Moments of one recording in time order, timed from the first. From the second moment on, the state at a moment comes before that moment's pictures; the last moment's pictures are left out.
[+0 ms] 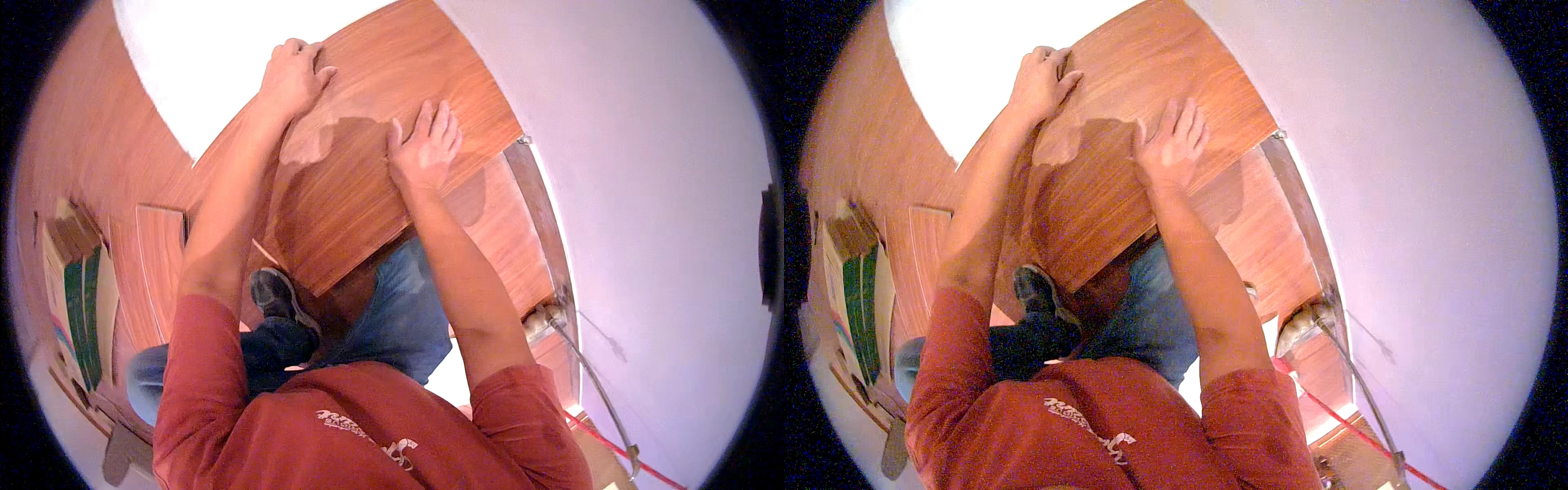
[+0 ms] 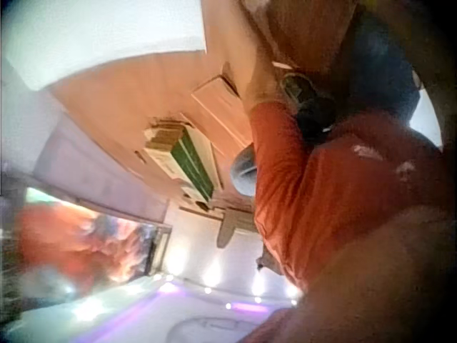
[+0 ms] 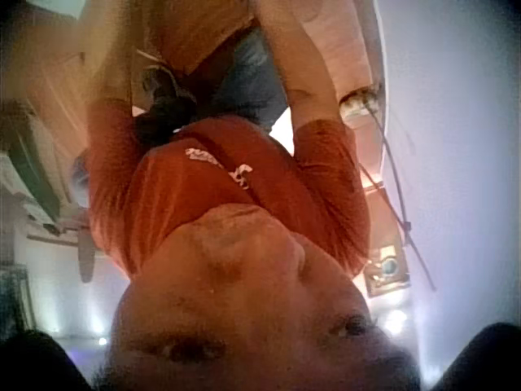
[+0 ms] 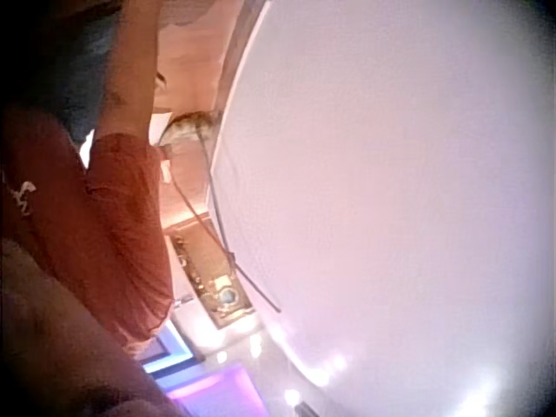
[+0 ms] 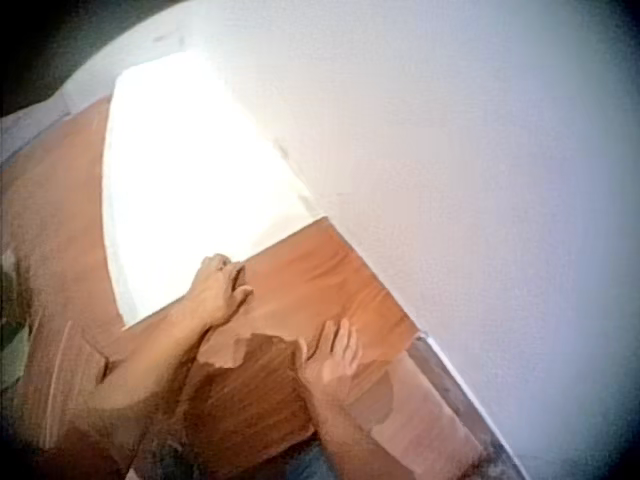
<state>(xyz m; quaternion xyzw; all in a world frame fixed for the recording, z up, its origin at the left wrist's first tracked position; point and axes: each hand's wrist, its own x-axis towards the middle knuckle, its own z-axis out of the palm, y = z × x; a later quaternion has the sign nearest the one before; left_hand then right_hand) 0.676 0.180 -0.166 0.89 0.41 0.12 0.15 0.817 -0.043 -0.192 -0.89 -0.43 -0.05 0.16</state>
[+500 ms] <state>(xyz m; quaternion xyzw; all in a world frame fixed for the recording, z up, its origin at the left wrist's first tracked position) 0.746 0.203 -0.141 0.85 0.49 -0.02 0.19 0.815 -0.046 -0.186 -0.89 -0.42 -0.01 0.17</state>
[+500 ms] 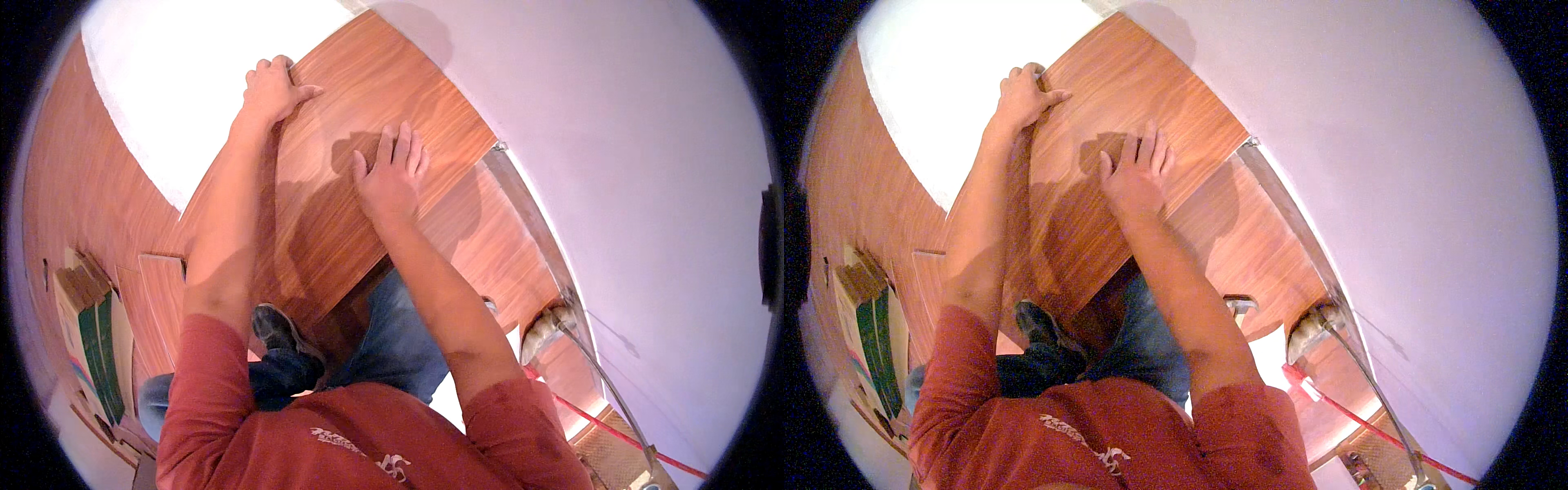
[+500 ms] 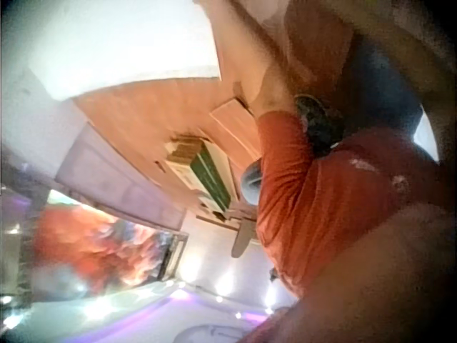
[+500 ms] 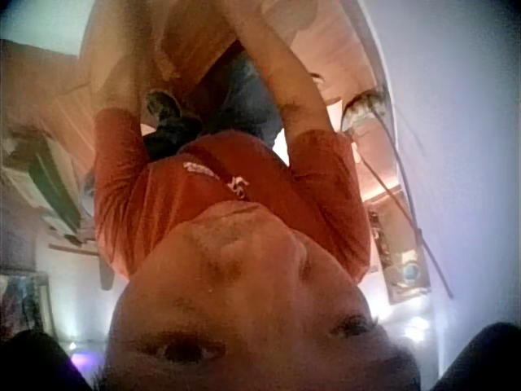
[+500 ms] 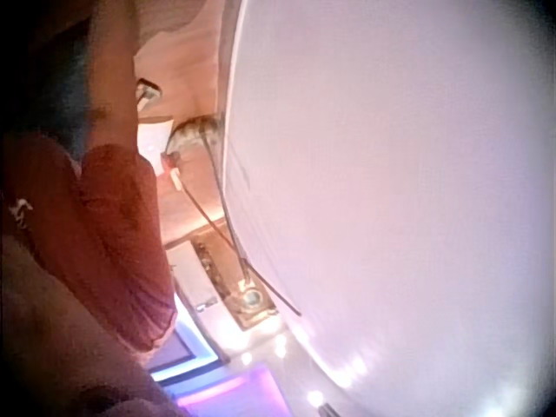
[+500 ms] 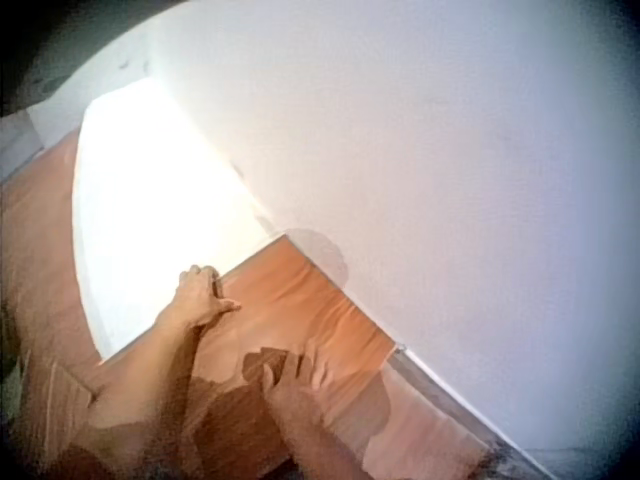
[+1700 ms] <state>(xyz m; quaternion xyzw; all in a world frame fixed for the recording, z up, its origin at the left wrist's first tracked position) 0.707 0.213 -0.167 0.81 0.48 0.05 0.35 0.788 -0.149 -0.208 -0.88 0.01 0.10 0.46</state>
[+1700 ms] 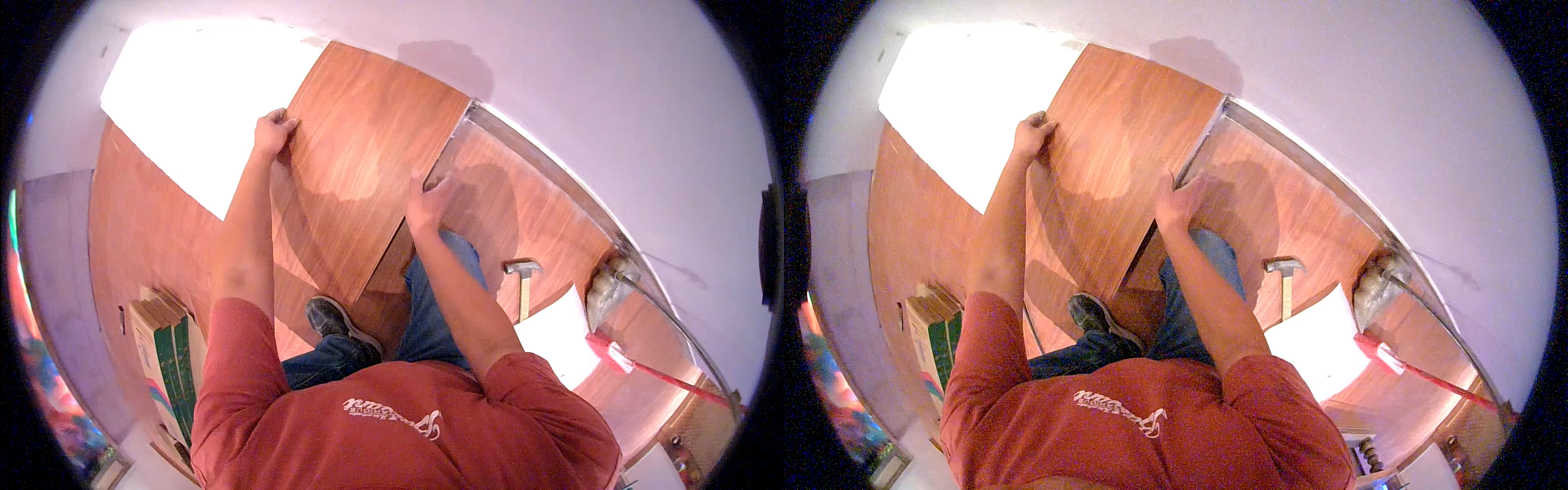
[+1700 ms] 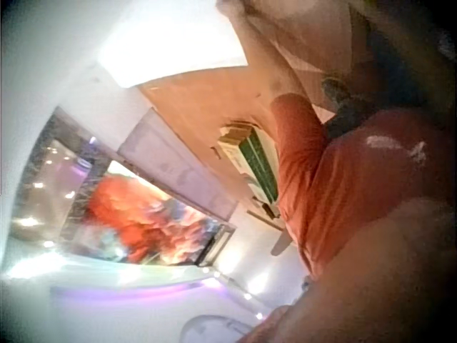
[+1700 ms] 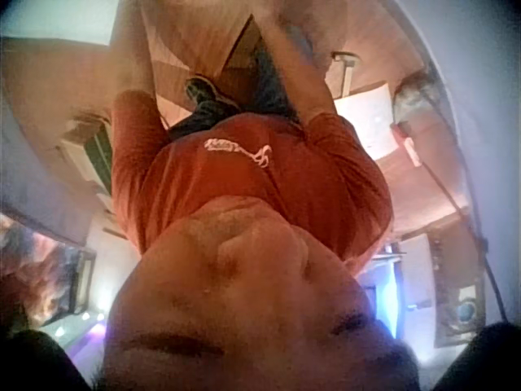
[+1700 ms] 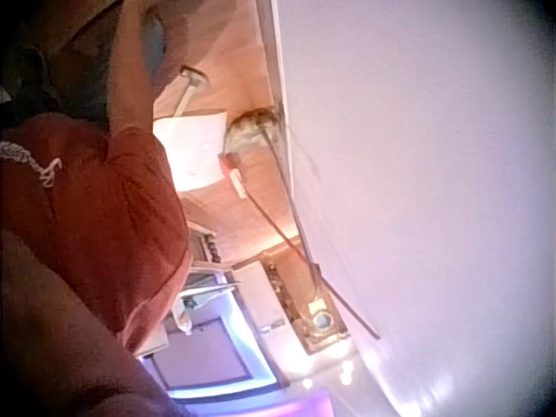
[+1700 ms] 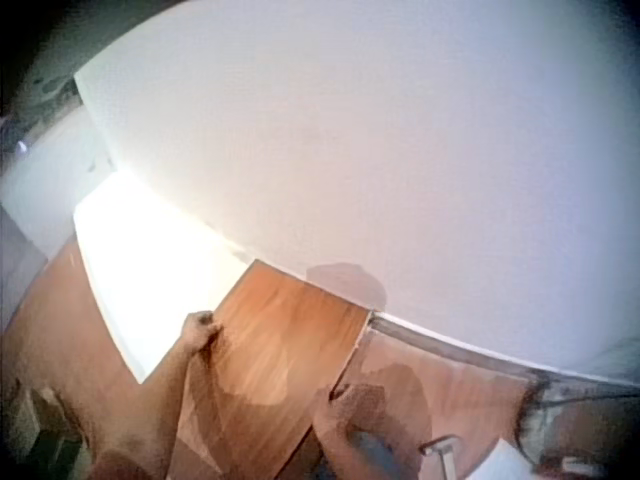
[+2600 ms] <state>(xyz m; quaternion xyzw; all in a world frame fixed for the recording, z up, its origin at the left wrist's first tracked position) 0.700 0.236 -0.175 0.77 0.47 0.04 0.42 0.762 -0.141 -0.230 -0.75 -0.02 0.21 0.63</state>
